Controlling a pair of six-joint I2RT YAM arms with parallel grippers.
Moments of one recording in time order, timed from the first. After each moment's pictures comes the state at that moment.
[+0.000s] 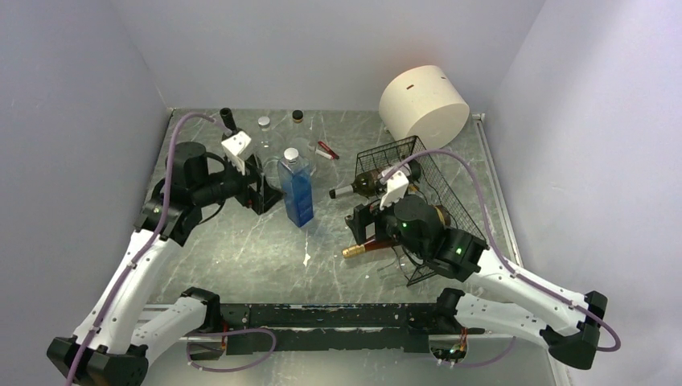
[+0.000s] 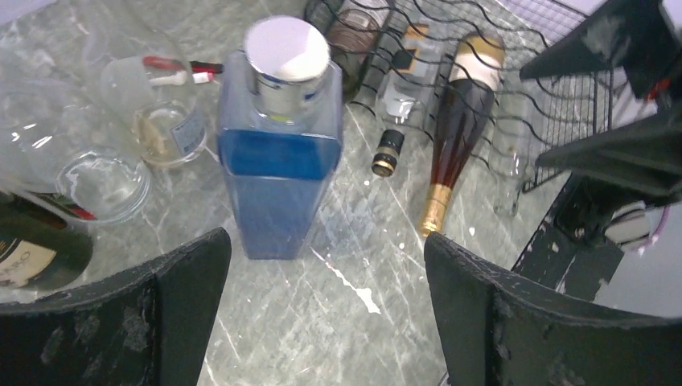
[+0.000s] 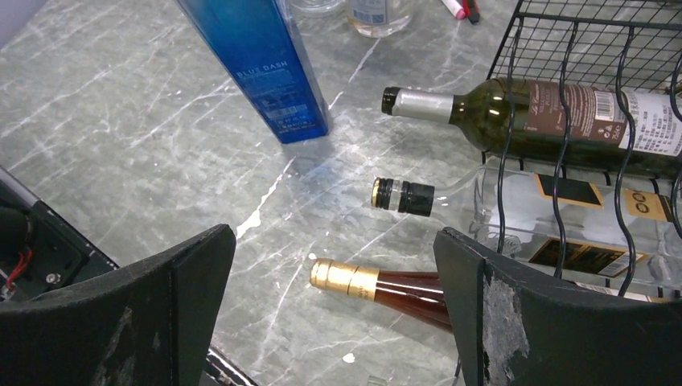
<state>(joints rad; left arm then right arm) -0.31 0.93 1.04 -0.49 0.55 -0.03 1.00 0.83 0.81 -0.38 0.34 0.27</state>
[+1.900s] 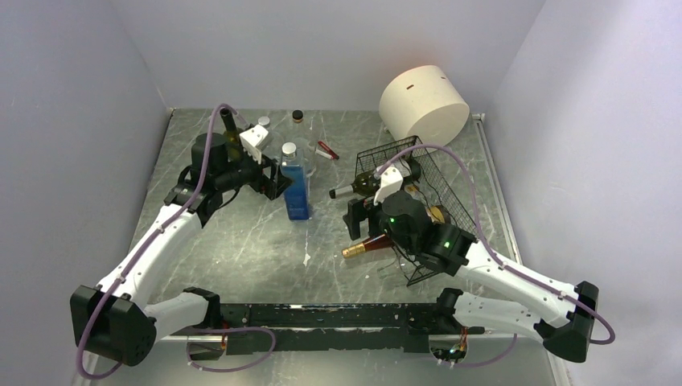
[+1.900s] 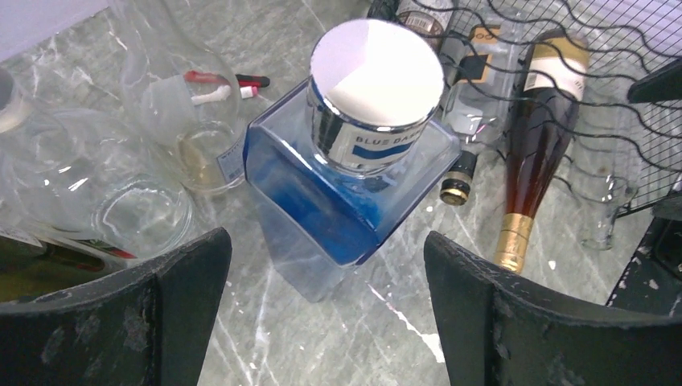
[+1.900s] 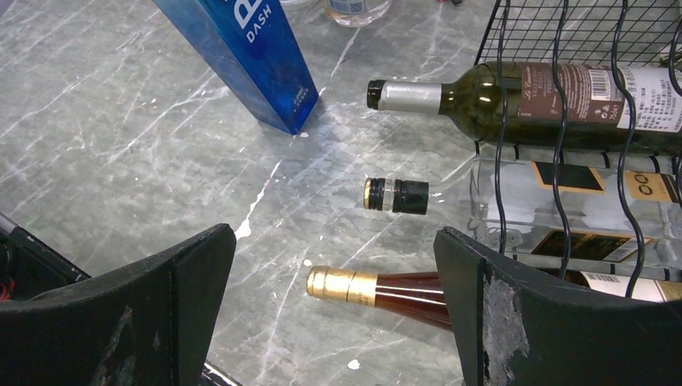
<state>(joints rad) -0.31 1.12 0.94 -0.20 0.52 0.07 1.00 0.93 0.85 -0.38 0.39 0.33</state>
